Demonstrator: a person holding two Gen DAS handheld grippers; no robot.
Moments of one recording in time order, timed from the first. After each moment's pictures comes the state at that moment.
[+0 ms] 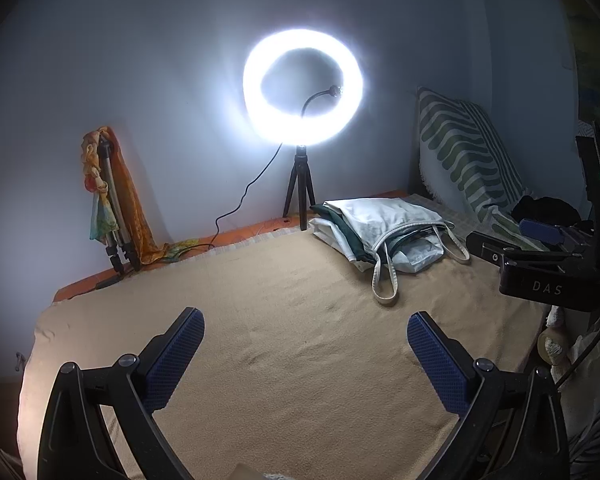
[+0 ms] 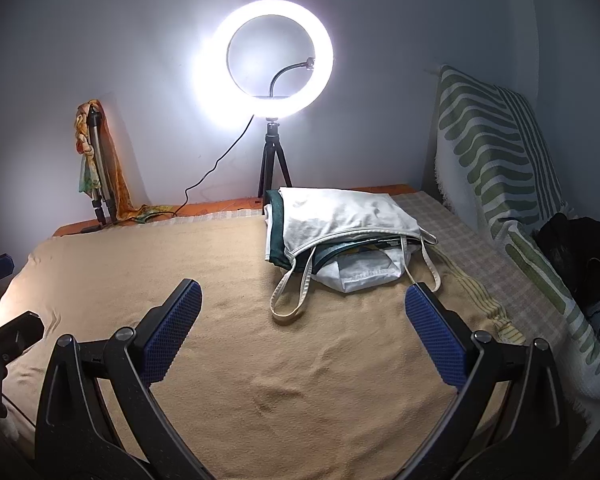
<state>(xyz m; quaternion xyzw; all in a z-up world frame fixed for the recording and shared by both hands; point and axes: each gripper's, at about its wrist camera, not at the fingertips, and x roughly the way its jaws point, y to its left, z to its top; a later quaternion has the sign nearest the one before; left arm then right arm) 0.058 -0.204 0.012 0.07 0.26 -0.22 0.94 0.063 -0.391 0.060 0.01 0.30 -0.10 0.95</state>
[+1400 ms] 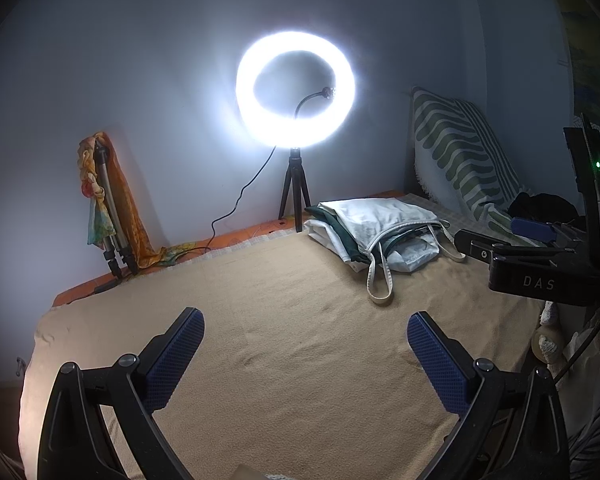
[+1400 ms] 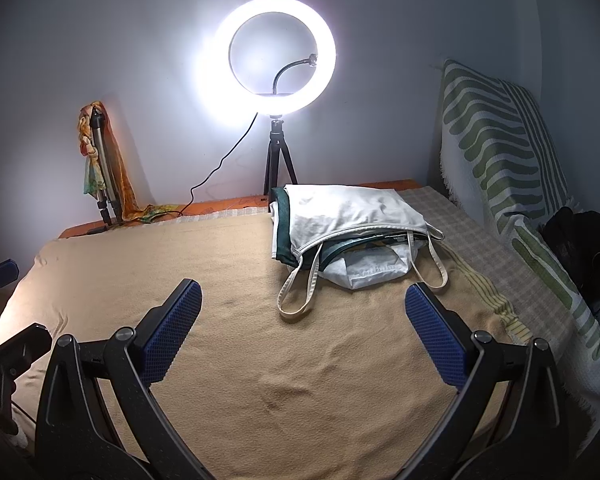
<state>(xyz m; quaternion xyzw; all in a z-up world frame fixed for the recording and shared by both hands) 0.056 -0.209 0.014 0.08 0.26 -0.23 0.94 0.066 -0.390 0.058 0.02 0.30 -0.10 0.95</state>
